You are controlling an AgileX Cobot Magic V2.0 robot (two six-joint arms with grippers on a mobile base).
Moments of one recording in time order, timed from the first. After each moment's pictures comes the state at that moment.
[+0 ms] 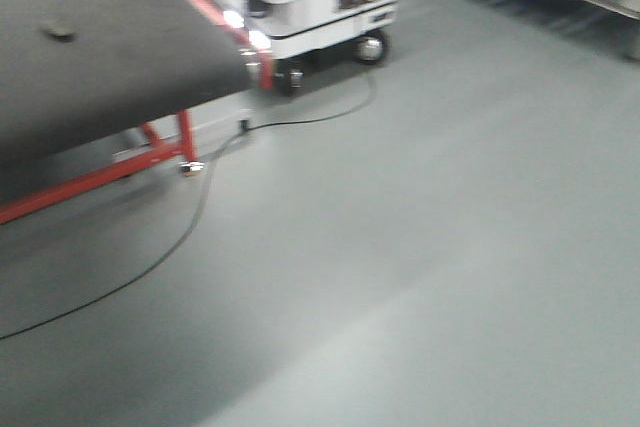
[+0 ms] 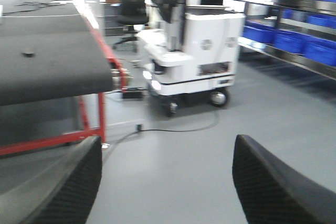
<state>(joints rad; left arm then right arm) -0.08 0.21 -0.40 0.02 0.54 -0.06 0.06 0.10 -0.36 0.29 0.45 -0.32</state>
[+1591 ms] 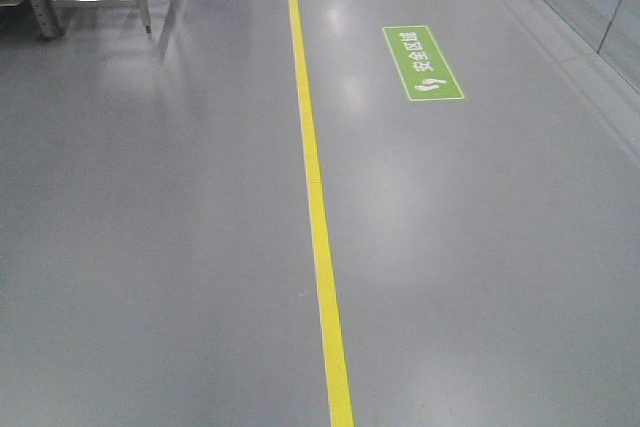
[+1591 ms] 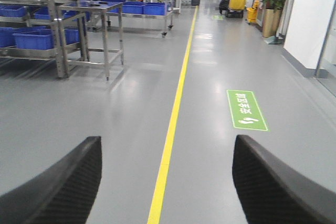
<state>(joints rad) -0.08 0.21 -0.40 0.02 0.54 -0.06 0.06 0.10 -0.36 0.29 0.45 -0.32</state>
